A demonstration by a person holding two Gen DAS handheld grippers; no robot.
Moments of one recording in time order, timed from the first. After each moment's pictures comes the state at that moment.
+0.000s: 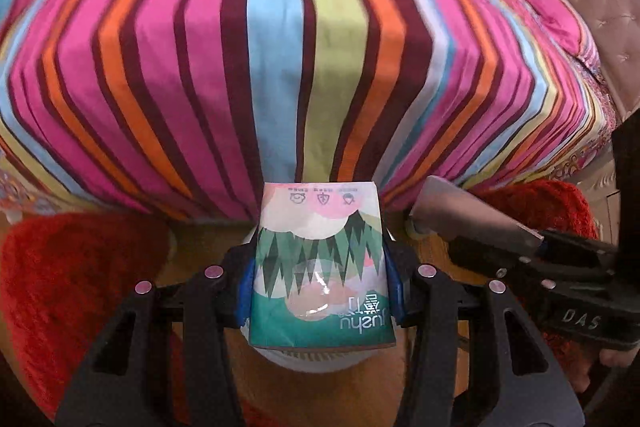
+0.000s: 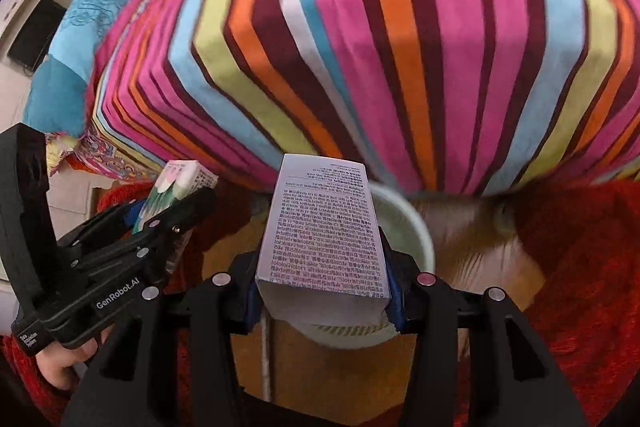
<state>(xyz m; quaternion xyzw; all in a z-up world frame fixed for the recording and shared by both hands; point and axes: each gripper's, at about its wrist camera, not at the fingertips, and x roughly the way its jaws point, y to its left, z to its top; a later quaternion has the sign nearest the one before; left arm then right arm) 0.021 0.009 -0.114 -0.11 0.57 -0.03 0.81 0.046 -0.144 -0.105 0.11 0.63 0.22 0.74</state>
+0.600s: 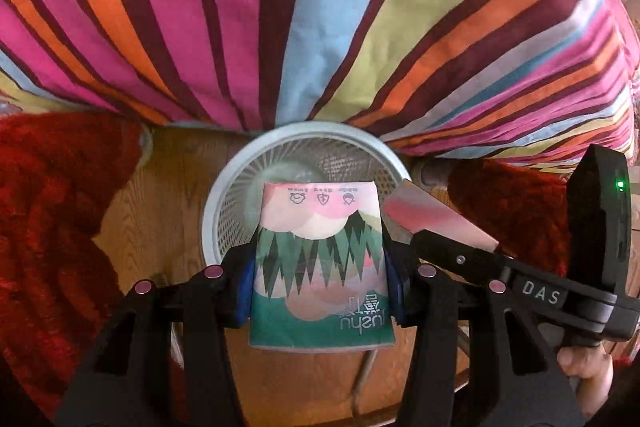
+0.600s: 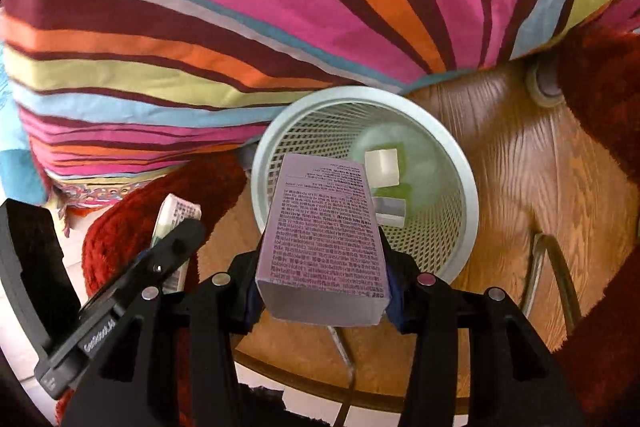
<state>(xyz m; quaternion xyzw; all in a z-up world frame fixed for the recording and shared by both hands) 0.036 0.021 -0.204 -0.20 0.69 -0.01 0.69 0.063 -0.144 -0.204 0.22 0.75 0.16 0.60</state>
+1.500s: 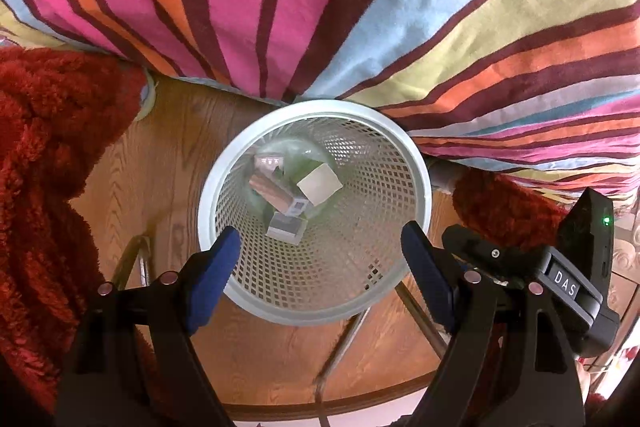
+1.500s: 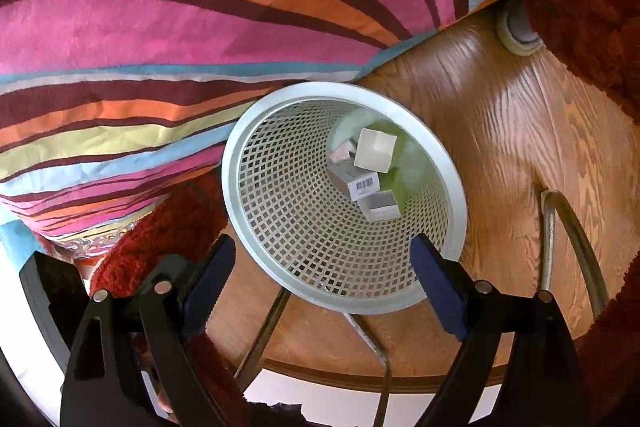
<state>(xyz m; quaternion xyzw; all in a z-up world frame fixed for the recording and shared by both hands) 0.031 0.040 -0.230 -0.26 0.71 0.03 0.66 0.063 -0.167 -0.232 0.28 0.77 0.08 0.57</state>
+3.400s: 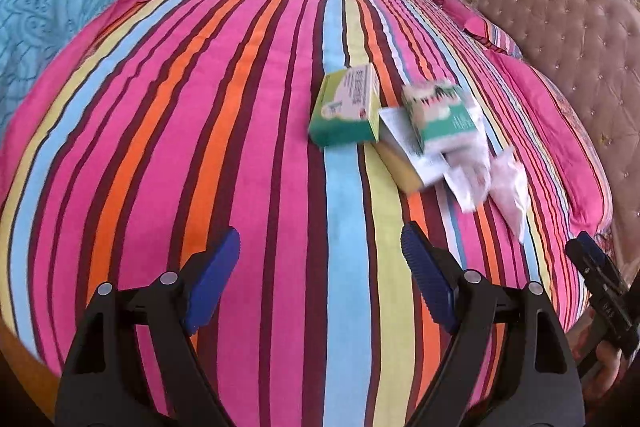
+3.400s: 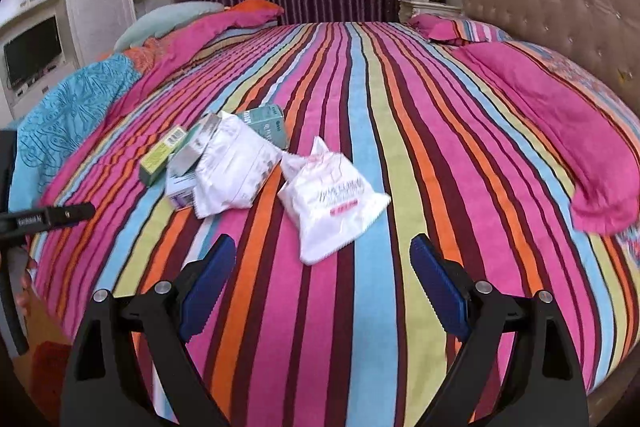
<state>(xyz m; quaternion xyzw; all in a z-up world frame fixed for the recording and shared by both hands) 0.249 0.114 -0.012 -0.18 0.45 0.02 0.88 0.254 -0.187 0.022 -0.01 0.35 0.15 0.92</state>
